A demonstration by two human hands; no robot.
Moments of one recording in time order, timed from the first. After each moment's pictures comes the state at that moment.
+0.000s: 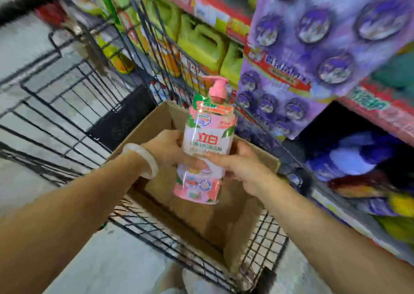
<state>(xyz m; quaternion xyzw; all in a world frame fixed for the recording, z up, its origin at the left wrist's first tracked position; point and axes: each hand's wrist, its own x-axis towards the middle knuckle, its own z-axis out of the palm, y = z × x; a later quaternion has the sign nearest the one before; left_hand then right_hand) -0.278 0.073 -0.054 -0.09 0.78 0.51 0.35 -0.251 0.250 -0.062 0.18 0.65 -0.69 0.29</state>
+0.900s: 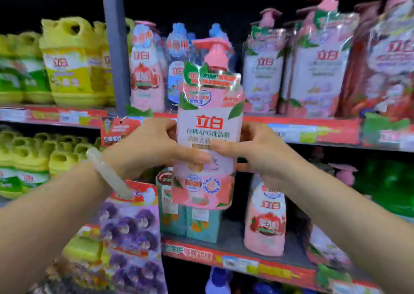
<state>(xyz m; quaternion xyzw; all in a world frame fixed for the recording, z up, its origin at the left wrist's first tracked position) -0.196 0.333 0.350 0.34 0.78 0.53 0.04 -0.121 0.501 0.337 0.01 0.75 -0.63 -0.19</state>
